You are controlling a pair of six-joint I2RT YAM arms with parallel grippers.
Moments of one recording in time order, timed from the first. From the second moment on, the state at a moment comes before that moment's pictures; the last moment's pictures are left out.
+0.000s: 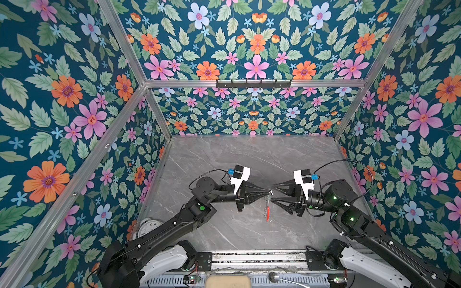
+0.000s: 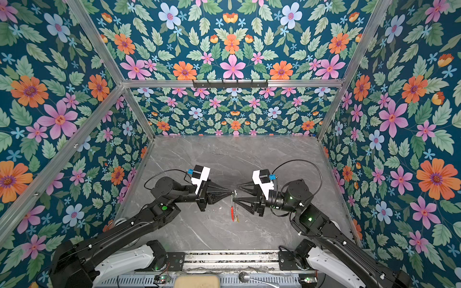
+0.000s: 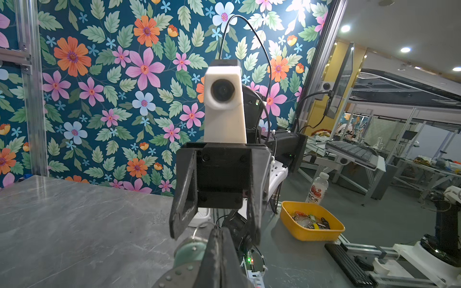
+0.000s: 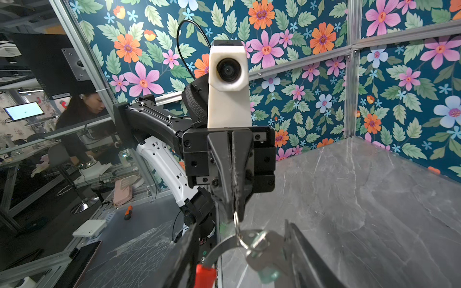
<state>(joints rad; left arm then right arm) -0.82 1.02 0.69 0.65 0.83 -0.44 0.73 0.75 0.73 0.10 -0.66 0.26</state>
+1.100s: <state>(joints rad) -0.82 1.02 0.67 0.74 0.77 -0.49 0.74 0.80 0.69 0.11 -0.63 0.25</state>
